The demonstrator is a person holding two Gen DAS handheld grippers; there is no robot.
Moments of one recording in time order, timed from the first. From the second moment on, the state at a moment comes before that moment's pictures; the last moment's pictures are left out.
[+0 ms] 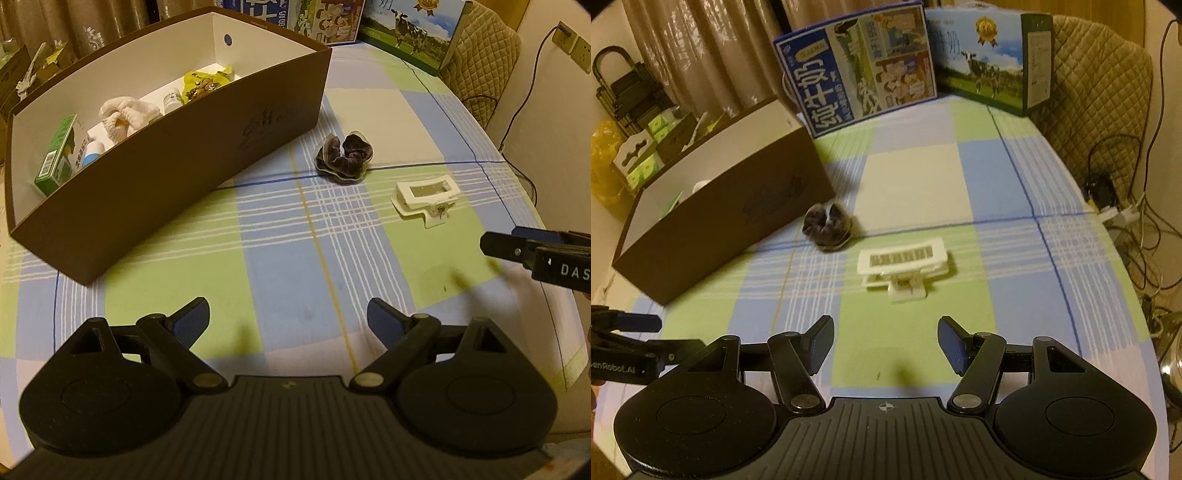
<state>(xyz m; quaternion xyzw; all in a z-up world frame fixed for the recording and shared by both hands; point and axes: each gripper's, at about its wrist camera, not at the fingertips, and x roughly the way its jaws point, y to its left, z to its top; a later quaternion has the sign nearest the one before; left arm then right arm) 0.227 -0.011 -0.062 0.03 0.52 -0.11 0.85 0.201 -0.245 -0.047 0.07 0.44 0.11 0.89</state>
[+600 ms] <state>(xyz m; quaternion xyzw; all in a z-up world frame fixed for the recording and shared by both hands) 0.260 -0.016 -0.082 0.04 0.54 -0.11 0.84 0.244 -0.227 -0.085 0.00 0.41 0.11 0.90</state>
